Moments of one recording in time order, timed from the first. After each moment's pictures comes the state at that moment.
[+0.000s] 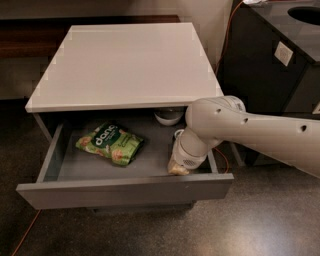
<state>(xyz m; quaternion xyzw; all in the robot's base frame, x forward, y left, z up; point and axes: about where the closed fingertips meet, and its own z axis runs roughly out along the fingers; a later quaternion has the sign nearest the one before) 0.505 -0.058 0.672 -0.64 0.75 0.08 0.15</state>
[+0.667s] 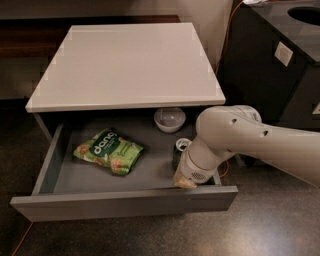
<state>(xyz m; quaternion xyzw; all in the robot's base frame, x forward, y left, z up) 0.455 -0.071 0.678 -0.63 0.76 0.10 0.14</state>
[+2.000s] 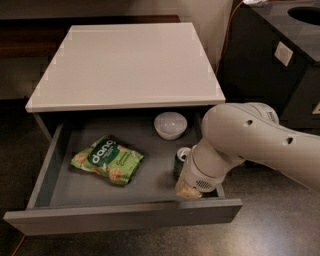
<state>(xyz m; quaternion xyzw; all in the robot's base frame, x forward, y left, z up) 0.408 -0.071 0.718 -0.62 0.76 0.10 0.13</state>
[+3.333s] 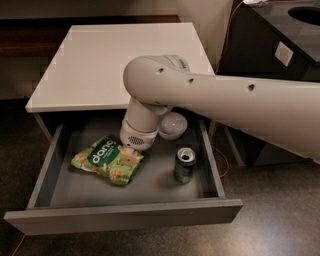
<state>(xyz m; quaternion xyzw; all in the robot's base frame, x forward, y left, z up) 0.481 0.066 0.759 -0.64 0.75 0.13 0.10</state>
